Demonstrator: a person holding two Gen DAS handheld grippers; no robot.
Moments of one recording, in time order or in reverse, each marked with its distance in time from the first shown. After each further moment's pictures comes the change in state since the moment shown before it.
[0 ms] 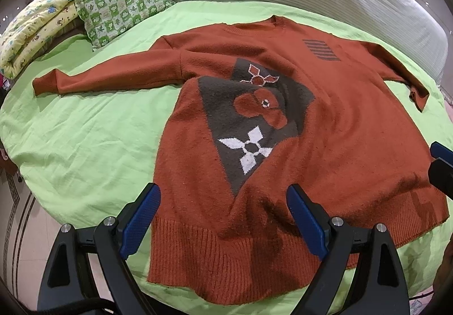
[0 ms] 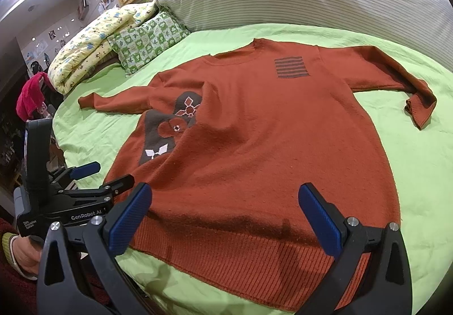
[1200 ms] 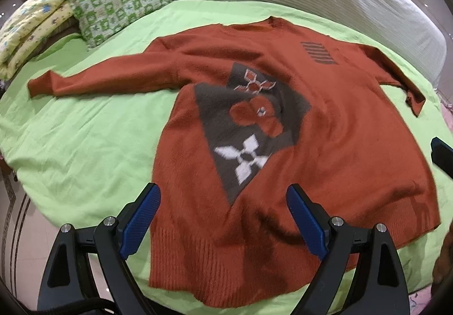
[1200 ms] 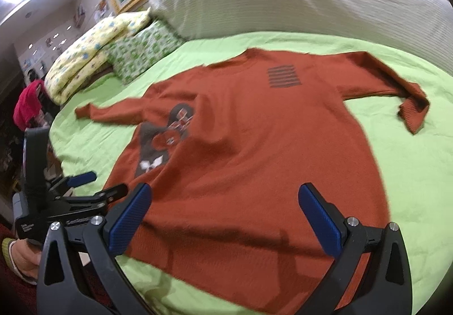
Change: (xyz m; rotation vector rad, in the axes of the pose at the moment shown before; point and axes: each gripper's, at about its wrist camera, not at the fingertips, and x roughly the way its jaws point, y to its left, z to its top) left arm -0.002 0.001 0.022 0.002 0.021 -0.042; right arm -0.007 -0.013 0.012 0.032 -0.045 -0.026
